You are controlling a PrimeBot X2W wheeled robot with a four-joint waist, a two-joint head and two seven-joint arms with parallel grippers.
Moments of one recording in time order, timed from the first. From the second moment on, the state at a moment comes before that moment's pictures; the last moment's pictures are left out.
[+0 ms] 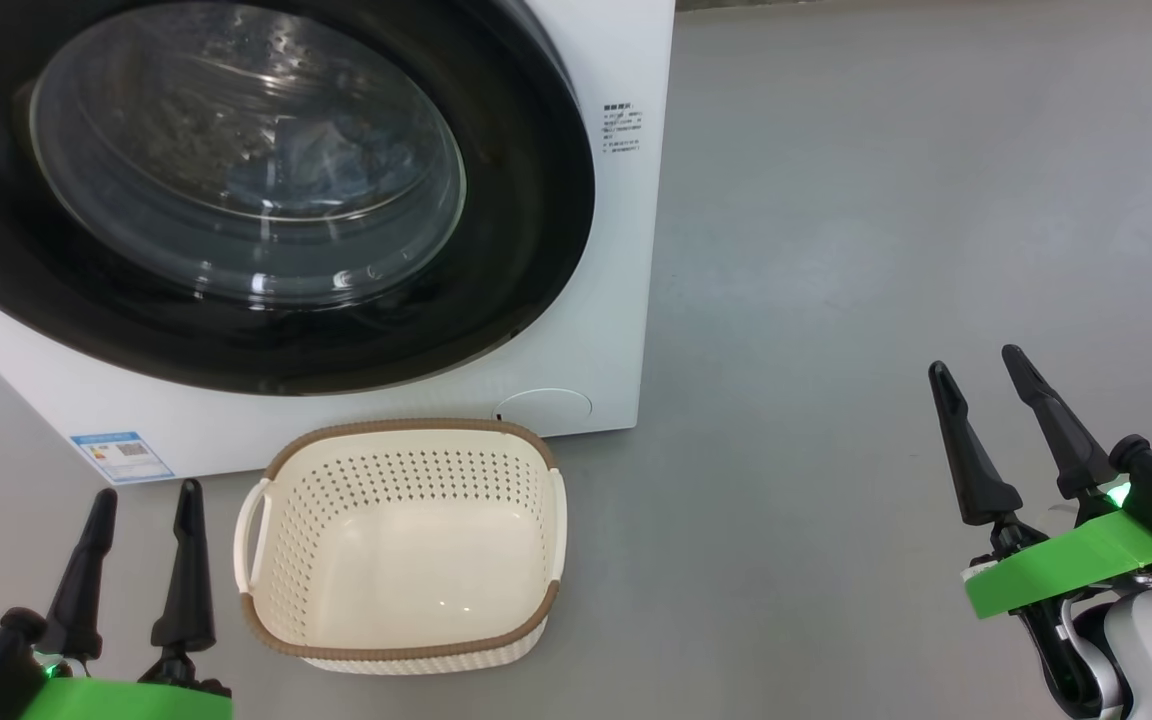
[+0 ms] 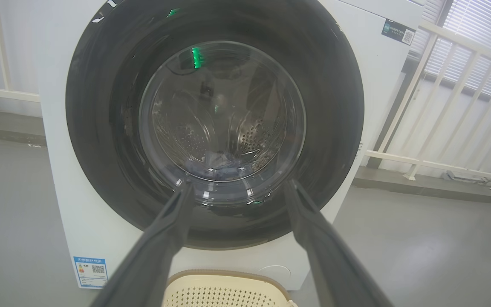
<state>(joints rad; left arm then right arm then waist) -0.08 0.24 -0.04 0.17 -0.52 -0.13 -0.26 -0.20 -0.29 0.17 0.19 0.46 0.13 -0.26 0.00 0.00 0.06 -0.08</state>
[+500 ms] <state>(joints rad) -0.08 0.24 -0.04 0.17 -0.52 -0.13 -0.26 -0.20 -0.29 0.17 0.19 0.46 0.13 -0.26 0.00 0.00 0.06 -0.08</state>
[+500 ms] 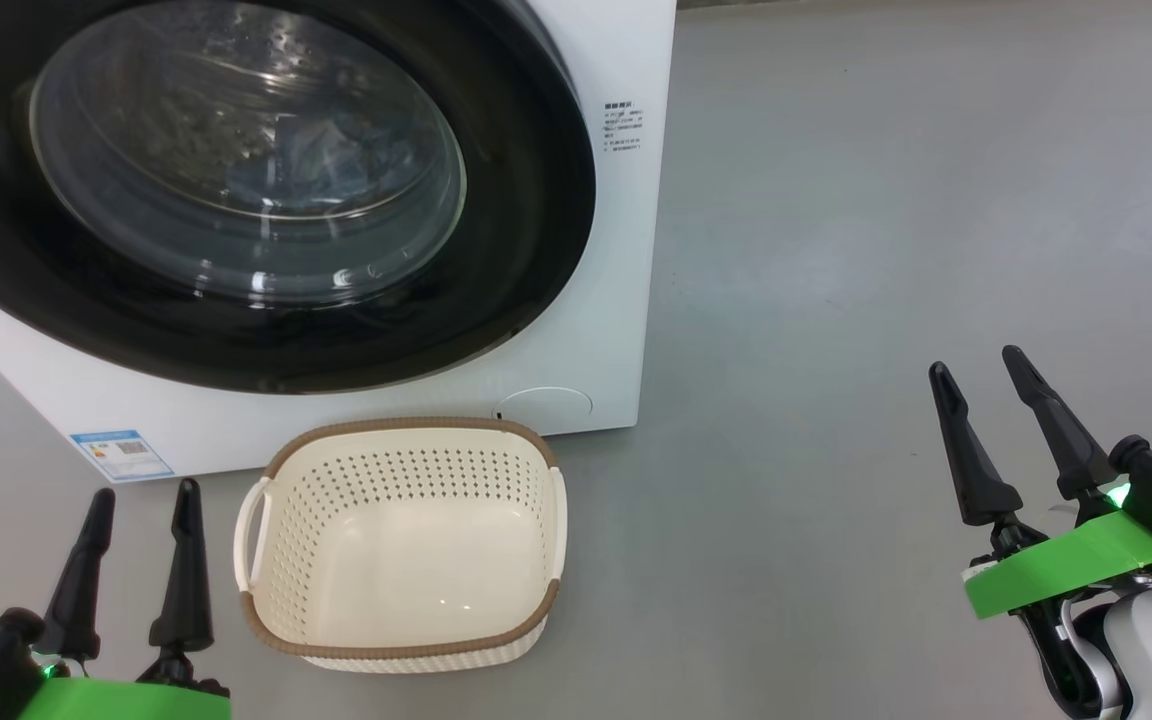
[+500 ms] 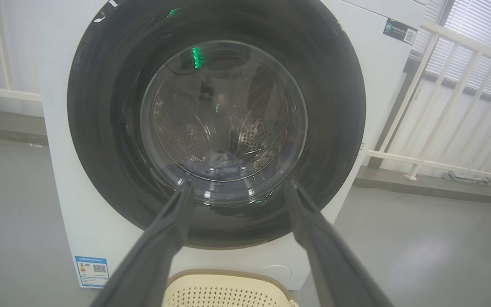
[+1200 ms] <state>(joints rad) -0.04 0.19 -0.06 0.23 -0.54 -0.13 -0.25 -0.14 -0.24 0.20 0.27 0.47 0.13 -0.25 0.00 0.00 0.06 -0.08</state>
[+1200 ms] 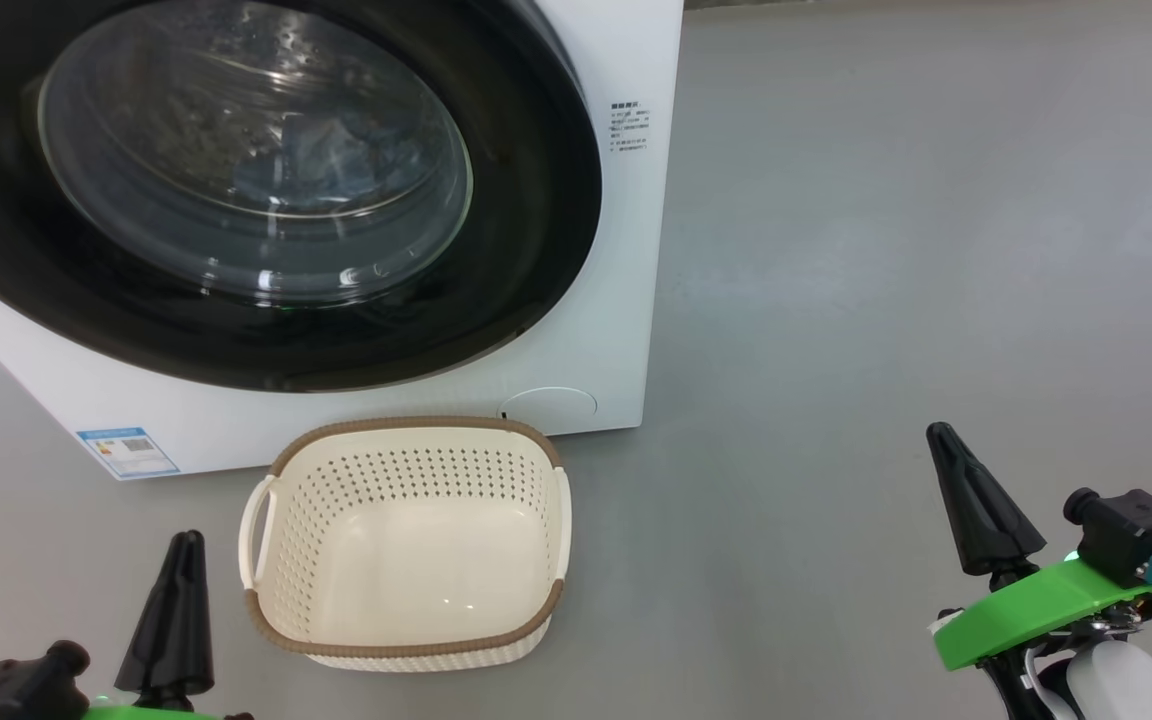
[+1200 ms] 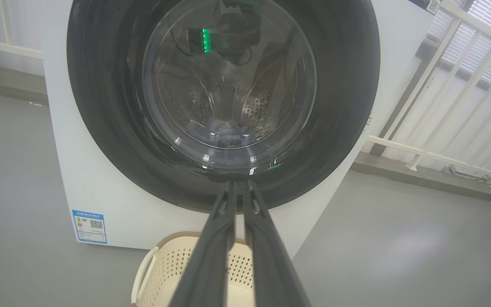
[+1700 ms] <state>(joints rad) -0.04 0.17 -0.05 0.23 -0.66 -0.13 -0.21 -0.14 -0.22 0.17 0.27 0.61 0.13 -0.22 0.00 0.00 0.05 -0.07</state>
